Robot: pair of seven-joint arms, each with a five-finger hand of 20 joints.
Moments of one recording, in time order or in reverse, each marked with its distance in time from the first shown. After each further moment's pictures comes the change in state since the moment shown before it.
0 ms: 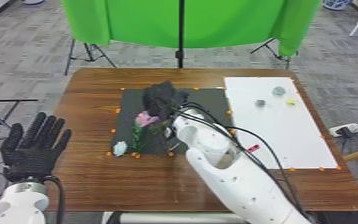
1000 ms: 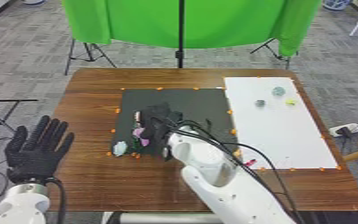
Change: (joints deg) left arm 0.0 -0.1 0.0 0.8 -0.3 0.0 -1.8; right arm -3.8 1.5 -3.3 -3.3 -0.3 -7.4 4.9
